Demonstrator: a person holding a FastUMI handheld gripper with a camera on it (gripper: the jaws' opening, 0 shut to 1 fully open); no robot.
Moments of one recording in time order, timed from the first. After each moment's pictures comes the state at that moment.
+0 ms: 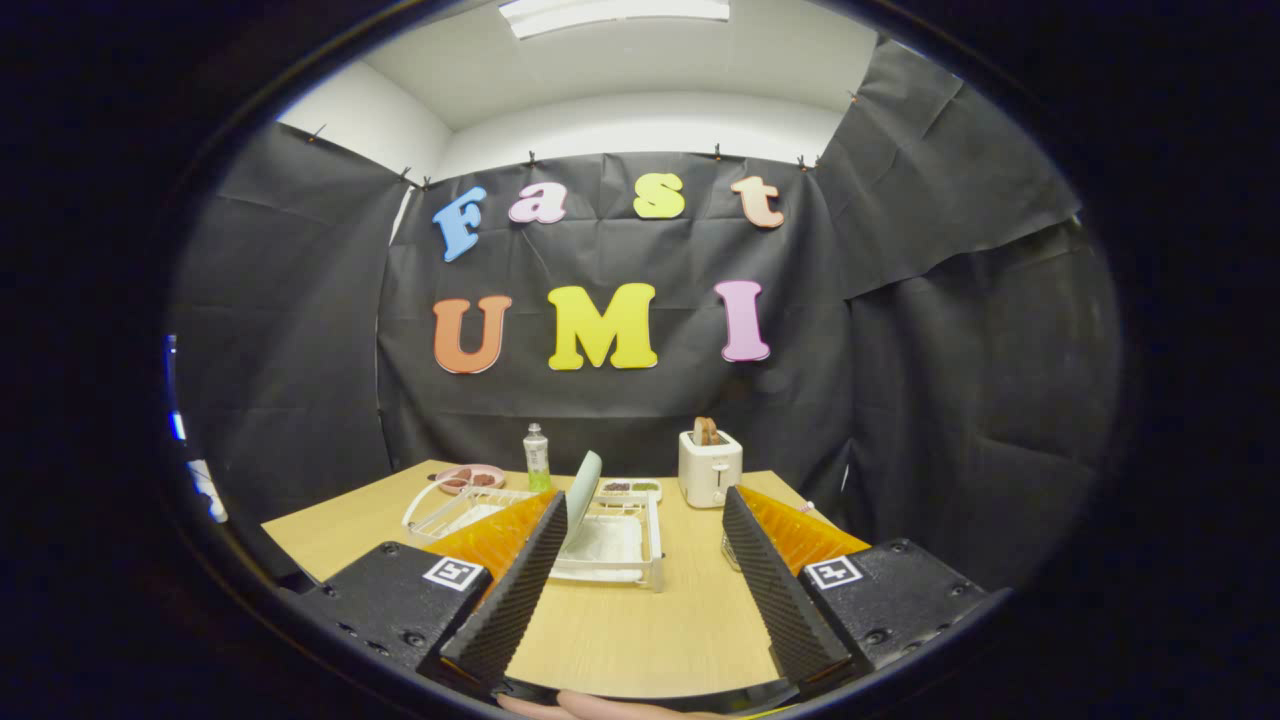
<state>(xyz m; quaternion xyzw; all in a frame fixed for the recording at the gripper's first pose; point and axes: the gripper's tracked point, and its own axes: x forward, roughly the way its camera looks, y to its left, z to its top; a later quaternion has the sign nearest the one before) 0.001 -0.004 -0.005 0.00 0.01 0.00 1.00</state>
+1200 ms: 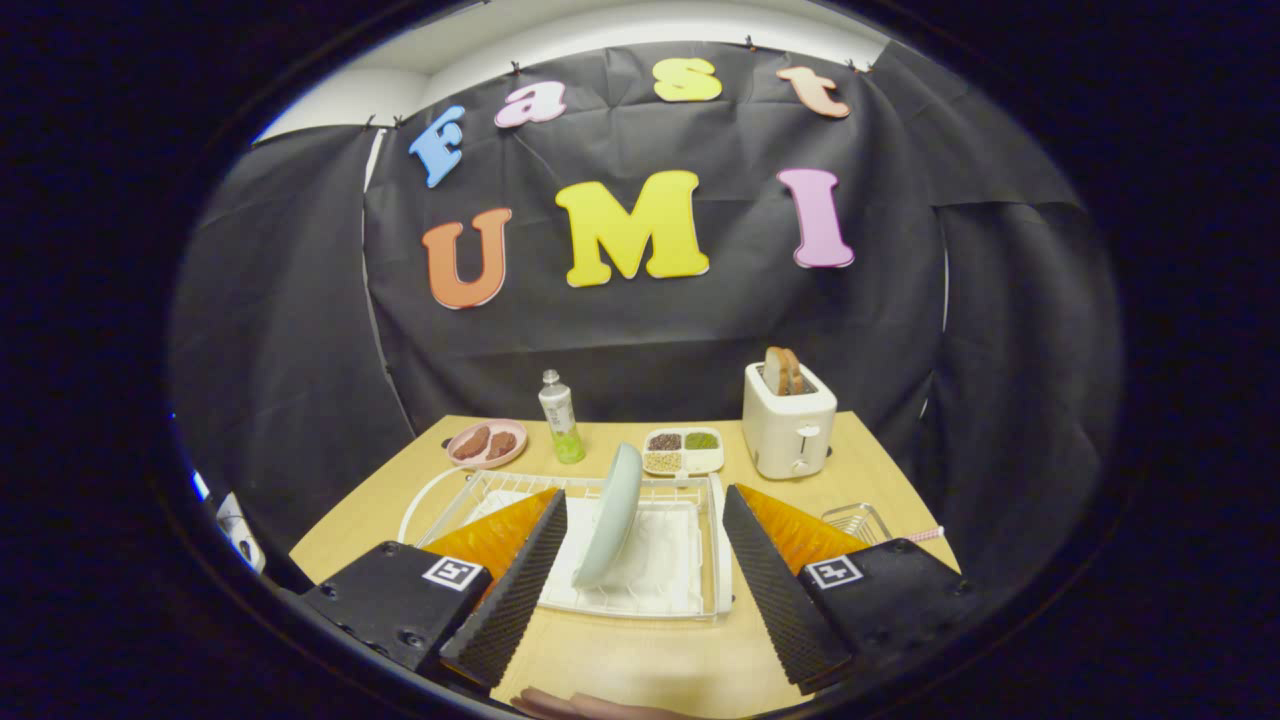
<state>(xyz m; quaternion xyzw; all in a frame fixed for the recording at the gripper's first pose) 0.232 0.060 0.020 0.01 0.22 0.07 0.97</state>
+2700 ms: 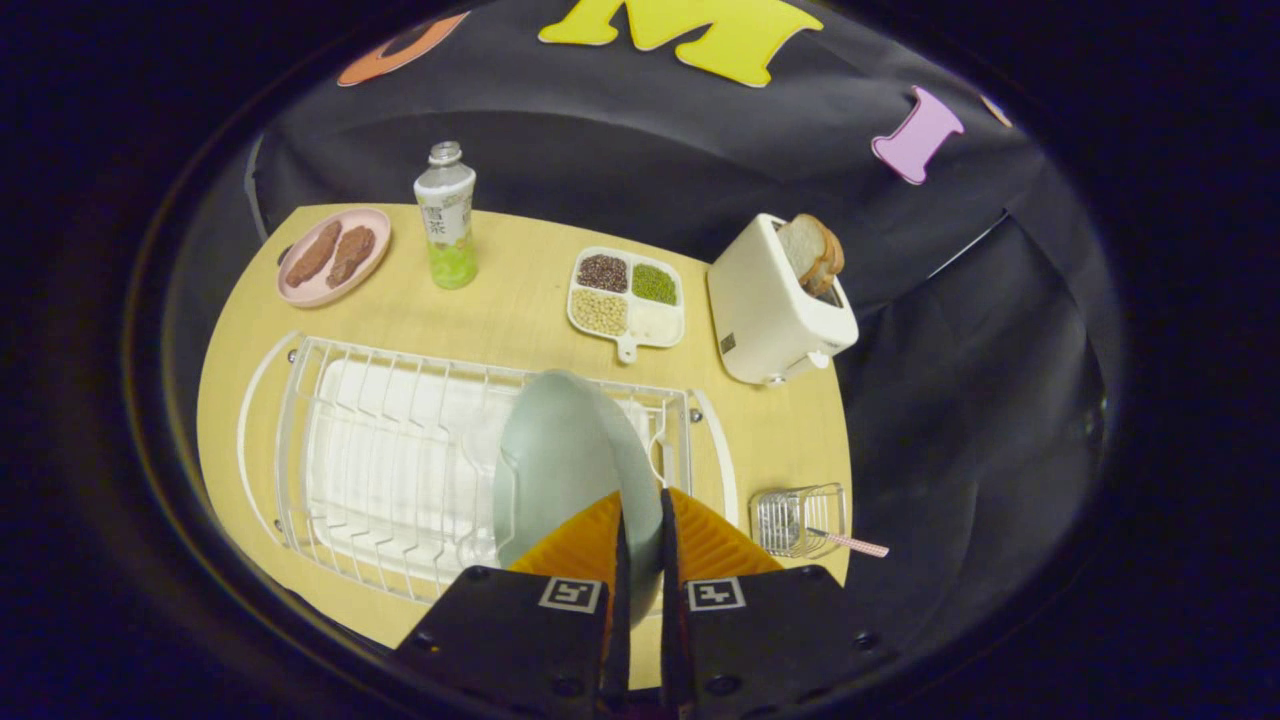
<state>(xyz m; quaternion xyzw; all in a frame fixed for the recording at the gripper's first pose) 0.332 0.107 -0.031 -0.20 0.50 -0.14 0.83</state>
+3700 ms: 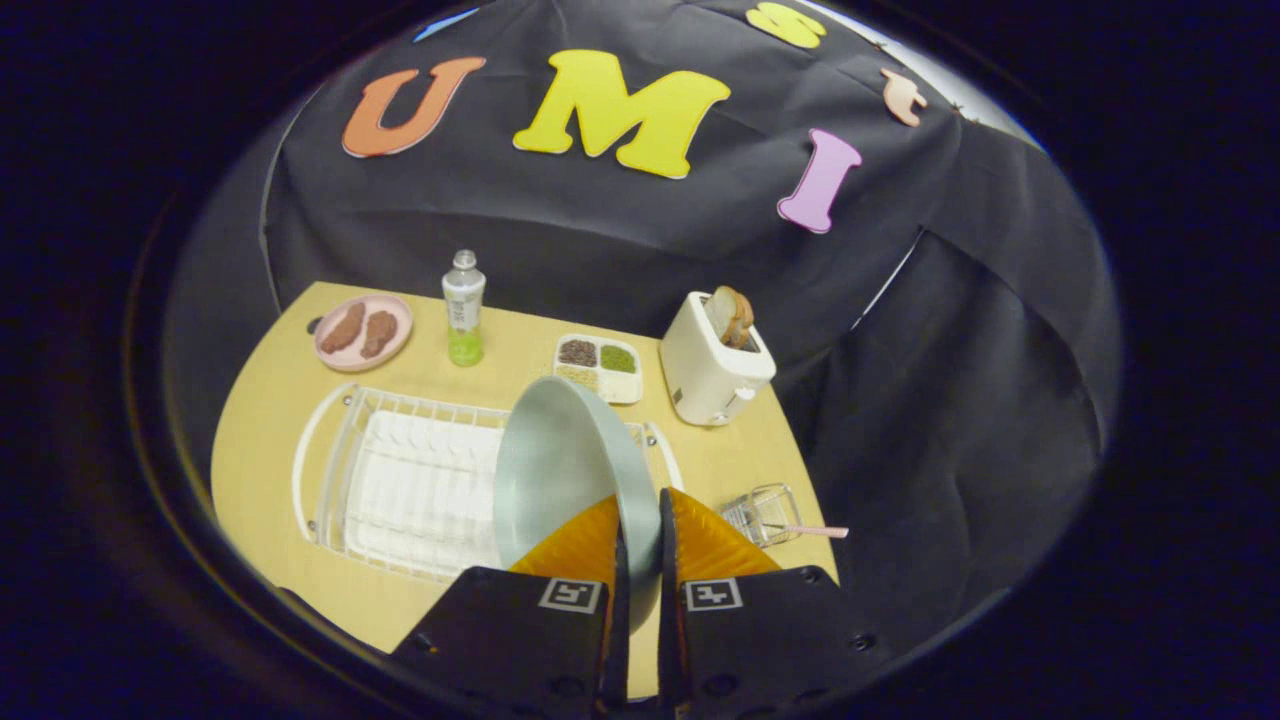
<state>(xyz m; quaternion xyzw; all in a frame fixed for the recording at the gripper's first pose) 0.226 0.118 0.029 -0.10 0.38 -0.12 0.91</state>
